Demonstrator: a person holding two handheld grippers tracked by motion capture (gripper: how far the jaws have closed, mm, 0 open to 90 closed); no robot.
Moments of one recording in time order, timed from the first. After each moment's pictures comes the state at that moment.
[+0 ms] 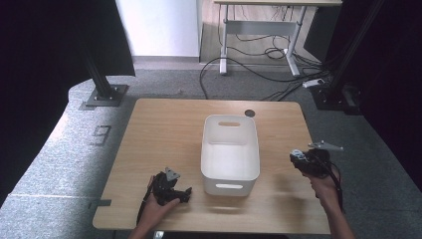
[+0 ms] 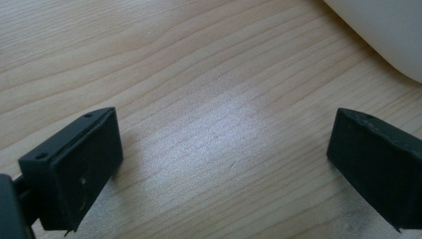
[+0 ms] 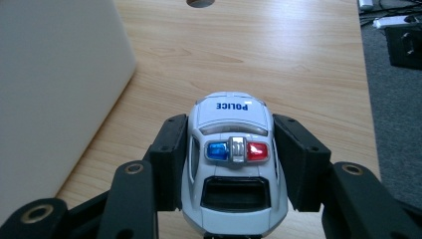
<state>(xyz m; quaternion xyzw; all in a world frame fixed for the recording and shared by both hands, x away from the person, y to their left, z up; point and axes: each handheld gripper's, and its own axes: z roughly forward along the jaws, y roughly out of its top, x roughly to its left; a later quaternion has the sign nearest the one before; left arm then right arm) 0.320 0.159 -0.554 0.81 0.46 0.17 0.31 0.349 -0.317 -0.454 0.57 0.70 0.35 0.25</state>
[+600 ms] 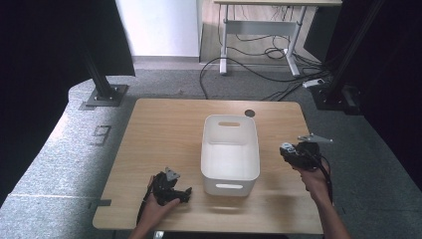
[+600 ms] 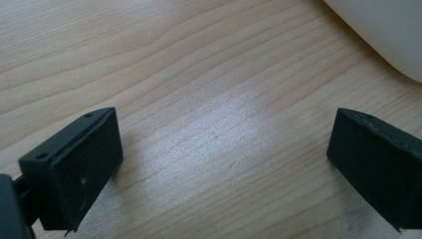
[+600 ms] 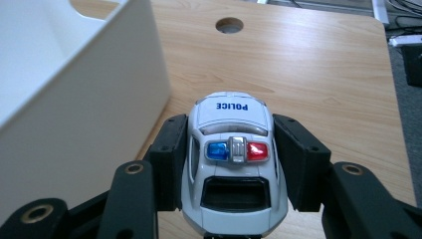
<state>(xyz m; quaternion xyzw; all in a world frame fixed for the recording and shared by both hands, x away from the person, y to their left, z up) 0.320 0.159 -0.554 0.81 0.46 0.17 0.31 0.360 -0.285 -0.435 0.54 0.71 0.37 0.25</state>
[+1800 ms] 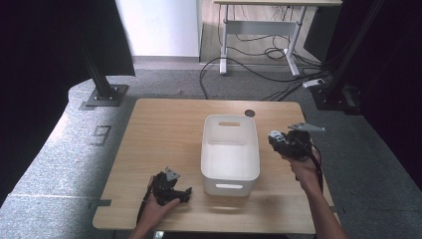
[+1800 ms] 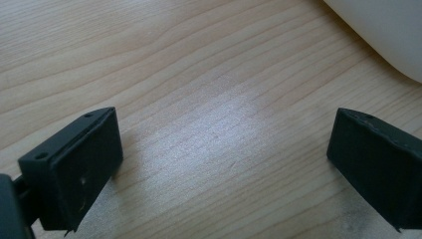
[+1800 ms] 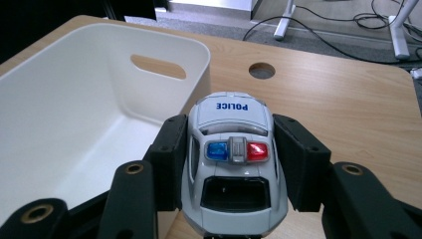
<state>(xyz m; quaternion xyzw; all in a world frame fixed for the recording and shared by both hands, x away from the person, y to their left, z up) 0.320 0.159 -0.554 0.81 0.46 0.17 0.31 0.368 -0.246 -0.394 0.51 0.71 0.41 0.25</state>
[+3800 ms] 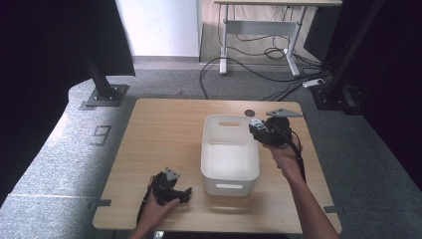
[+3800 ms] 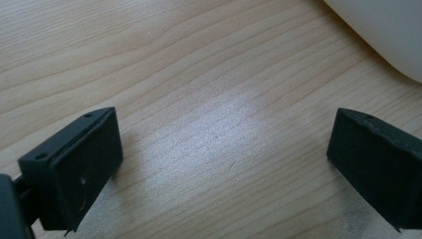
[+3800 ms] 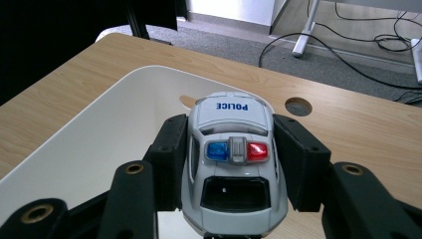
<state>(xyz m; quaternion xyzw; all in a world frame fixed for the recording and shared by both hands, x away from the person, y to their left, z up) 0.320 0.159 -0.554 0.81 0.46 0.17 0.31 0.386 -0.187 -0.361 0.48 0.73 0.42 0.25</state>
